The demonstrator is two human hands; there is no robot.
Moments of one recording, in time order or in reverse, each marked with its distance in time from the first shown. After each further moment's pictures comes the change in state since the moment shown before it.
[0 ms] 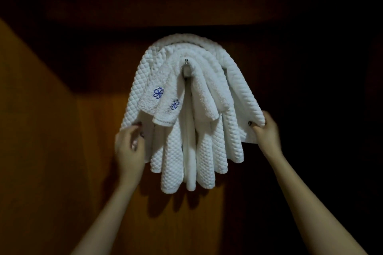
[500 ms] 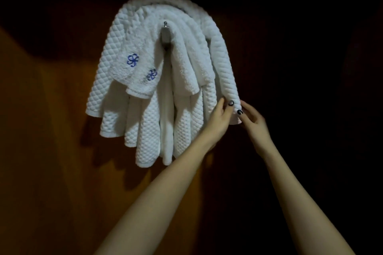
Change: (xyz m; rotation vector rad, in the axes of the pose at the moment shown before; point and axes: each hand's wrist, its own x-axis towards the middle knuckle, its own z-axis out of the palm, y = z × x) left_hand -0.060 0.152 0.166 -0.660 -0.880 -0.491; right_hand -0.034 0.012 -0.033 0.132 -0.163 0.111
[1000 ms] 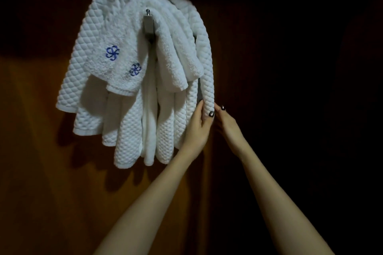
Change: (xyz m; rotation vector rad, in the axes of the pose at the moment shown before) left_hand -0.011 -0.052 -0.021 0.004 0.076 0.187; right_hand -0.007 0.017 0.042 0.059 -0.133 0.178
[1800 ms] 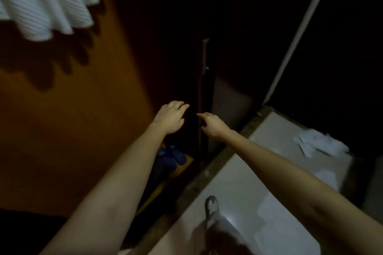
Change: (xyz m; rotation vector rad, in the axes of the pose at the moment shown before) left_hand -0.364 -0.028 0.023 0.990 -1.186 0.177; right_hand -0.471 0.077 0.023 -0.962 -0.027 0.887
